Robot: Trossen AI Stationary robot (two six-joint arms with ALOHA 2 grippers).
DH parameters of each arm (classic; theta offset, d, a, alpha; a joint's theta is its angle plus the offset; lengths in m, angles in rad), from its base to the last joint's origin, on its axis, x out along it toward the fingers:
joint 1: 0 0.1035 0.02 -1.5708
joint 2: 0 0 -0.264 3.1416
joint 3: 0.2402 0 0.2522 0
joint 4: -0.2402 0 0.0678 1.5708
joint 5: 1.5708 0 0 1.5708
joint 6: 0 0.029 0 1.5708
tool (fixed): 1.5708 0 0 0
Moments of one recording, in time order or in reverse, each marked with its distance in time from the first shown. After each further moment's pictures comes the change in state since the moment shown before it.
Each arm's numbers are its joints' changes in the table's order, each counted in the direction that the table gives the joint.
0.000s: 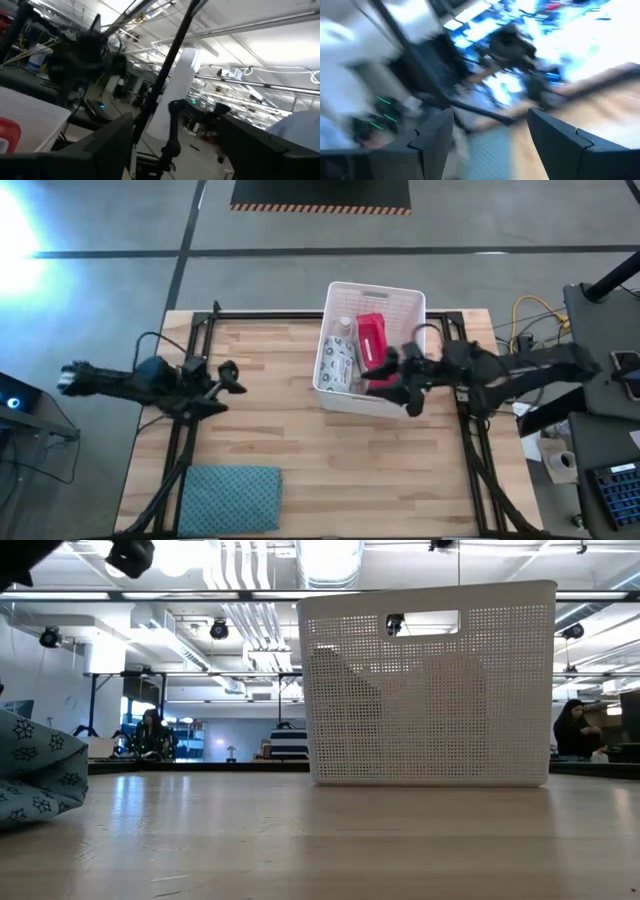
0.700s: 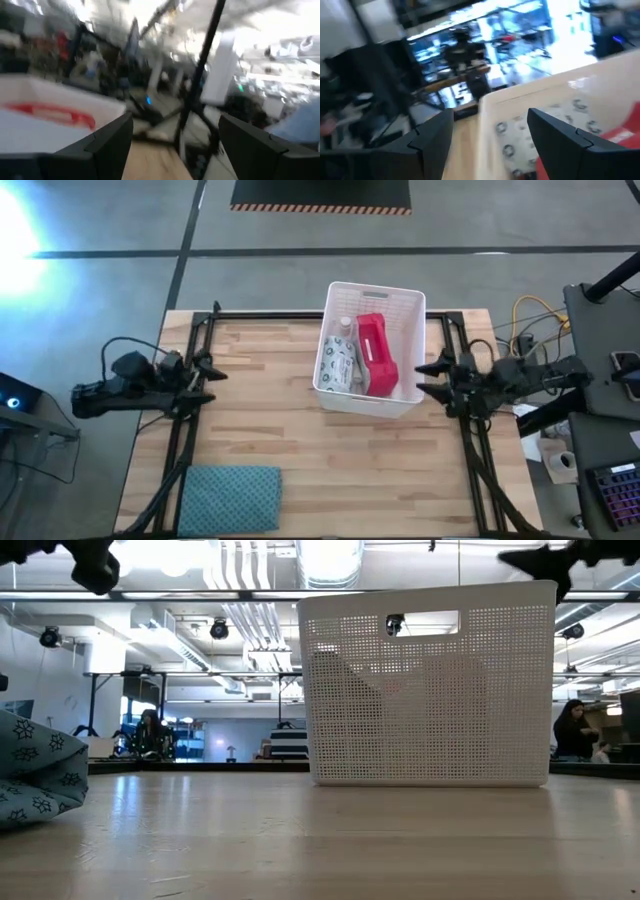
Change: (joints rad) left arm 0.146 -0.305 0.075 -0.613 -0.022 0.178; right arm 0.129 -0.755 -0.447 -0.315 0.418 -0.200
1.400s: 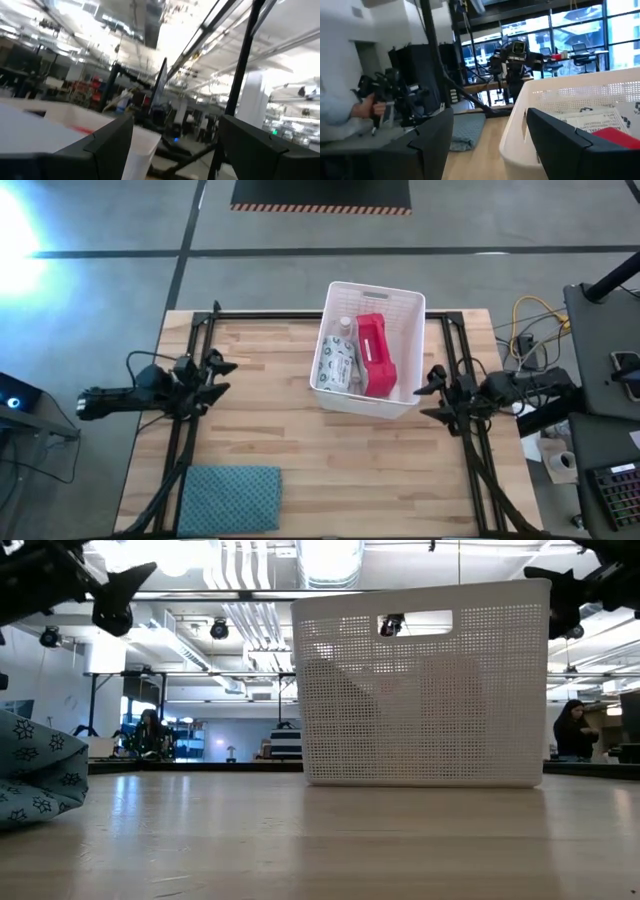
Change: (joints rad) left arm 0.006 -0.063 -0.356 0.511 -0.206 0.028; right arm -0.005 -0.286 -0.339 0.185 -0.261 -0.140
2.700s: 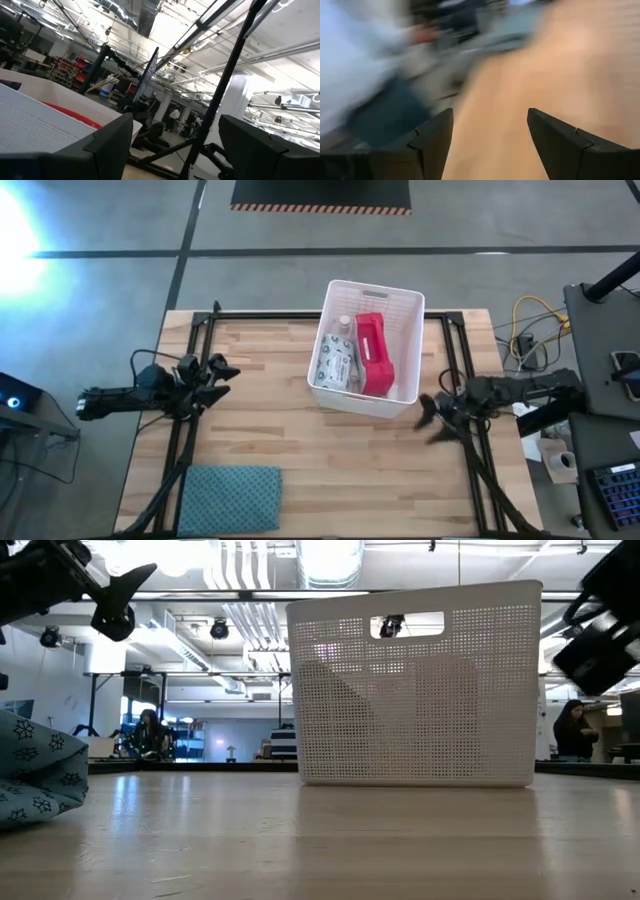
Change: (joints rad) left arm 0.001 -0.007 0.014 -0.052 0.054 -0.160; right arm -0.069 0.100 0.014 -0.284 -0.495 0.337
